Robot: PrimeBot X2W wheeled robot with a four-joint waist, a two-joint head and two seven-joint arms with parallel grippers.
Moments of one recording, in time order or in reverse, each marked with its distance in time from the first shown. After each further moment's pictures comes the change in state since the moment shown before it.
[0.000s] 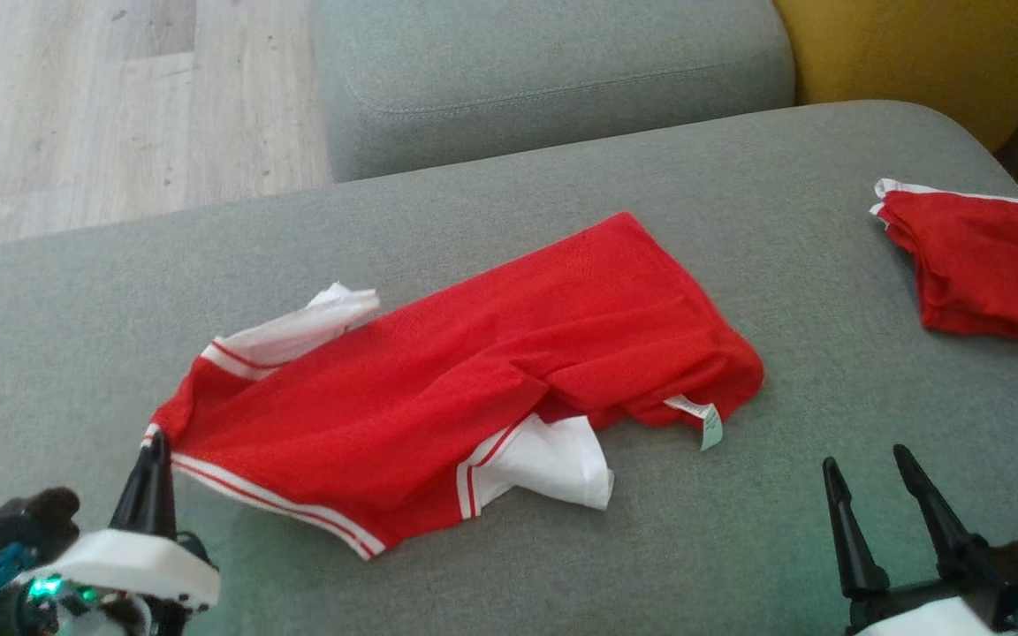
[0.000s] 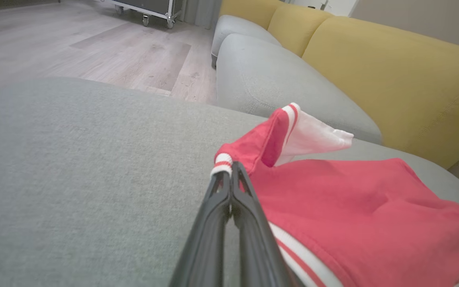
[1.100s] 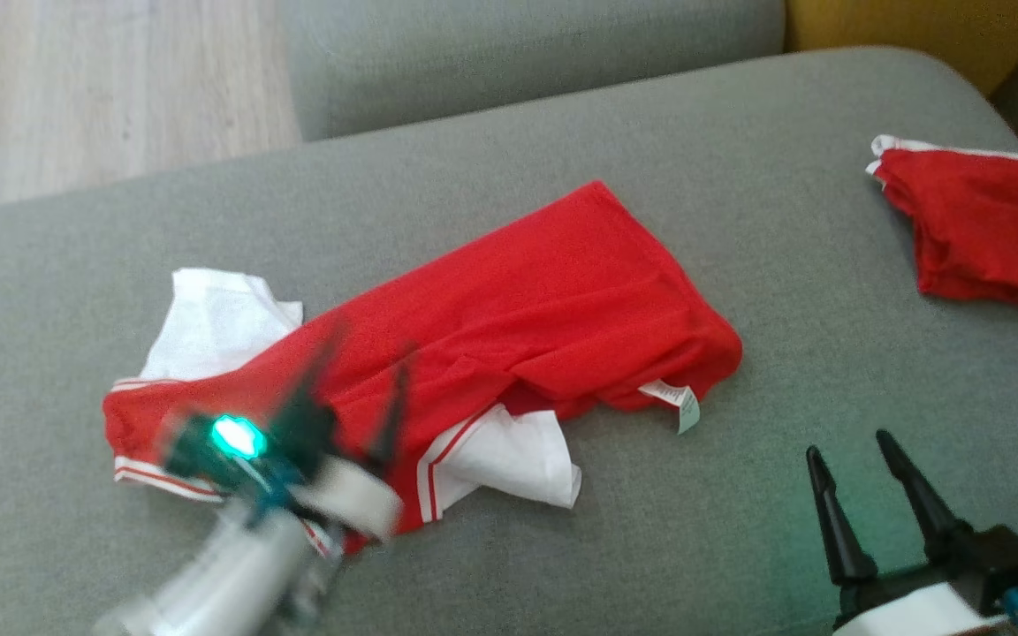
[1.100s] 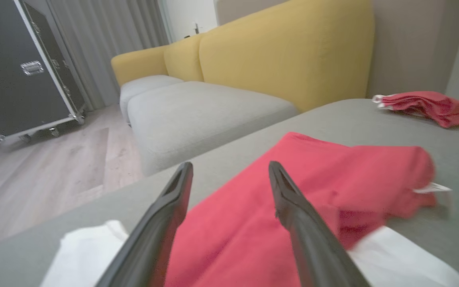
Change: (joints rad) left arm -0.221 -0.190 -0.212 -0.004 0.618 0.156 0.013; right arm -0.030 -0.032 0.046 0.005 0.003 0.000 0.000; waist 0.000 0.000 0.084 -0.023
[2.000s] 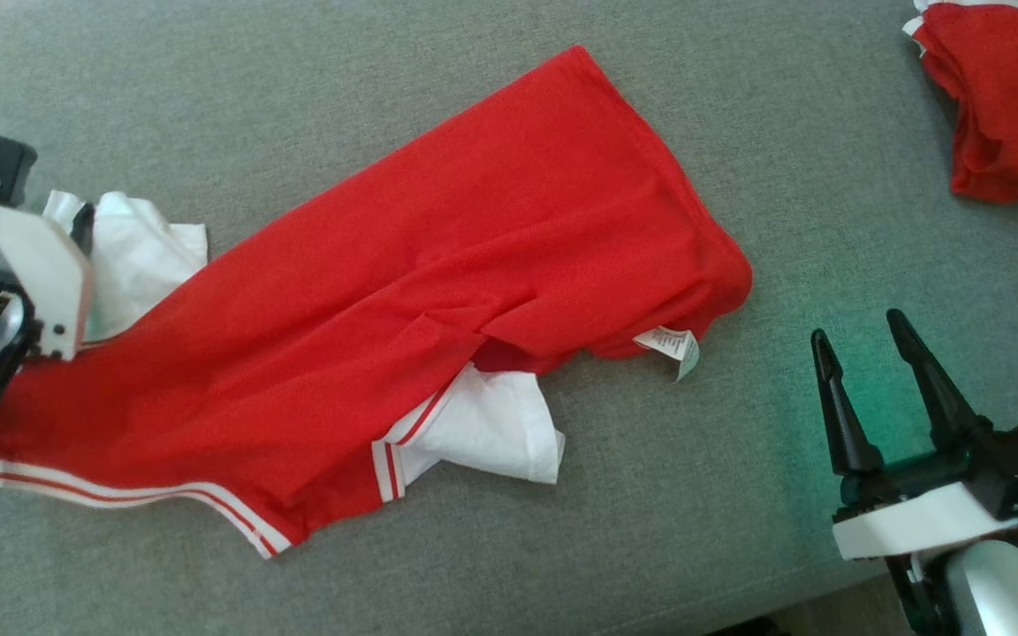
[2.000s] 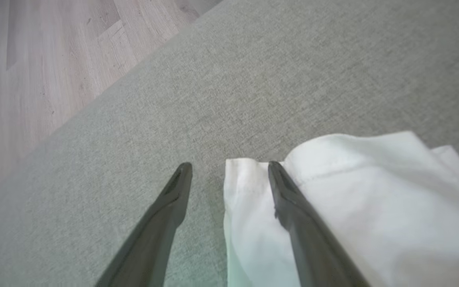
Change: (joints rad) left arm -0.425 0.346 0.074 0.241 -0.121 -0.274 0.670; right arm -0.183 -0.031 0.020 -0.033 0.026 0.000 0.000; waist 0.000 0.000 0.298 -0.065
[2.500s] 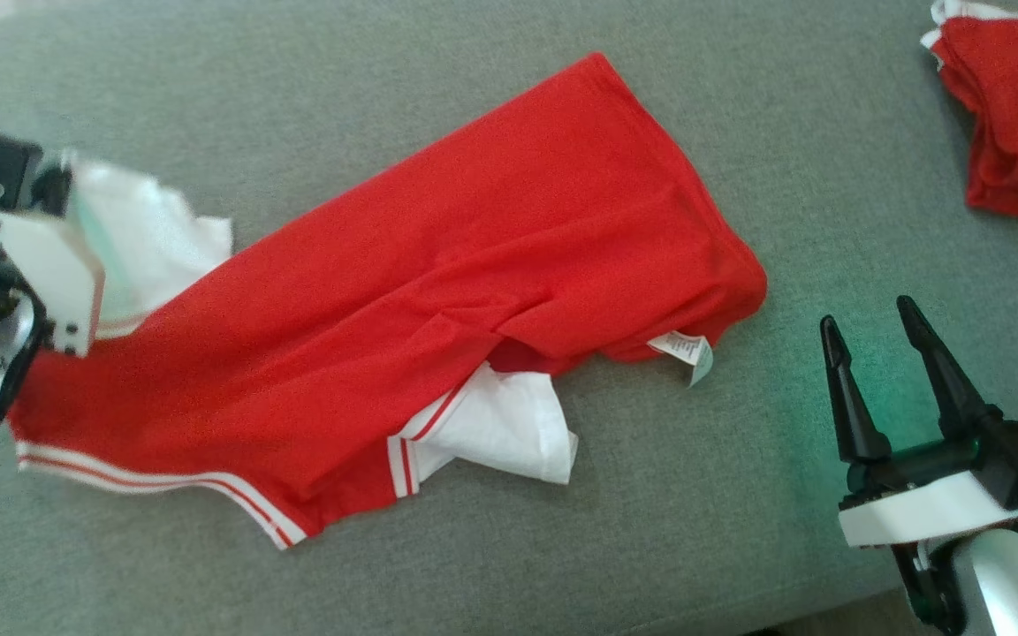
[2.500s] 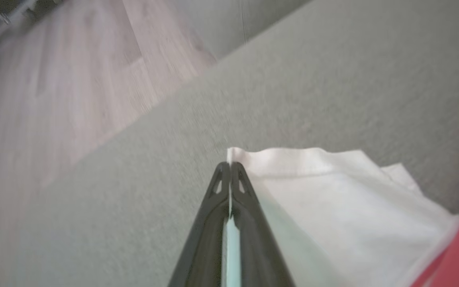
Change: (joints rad) left arm 0.071 0.052 0.025 -0.189 -0.003 0.080 -0.021; right arm -0.019 0.002 -0.013 0.000 0.000 0.000 0.000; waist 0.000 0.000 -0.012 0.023
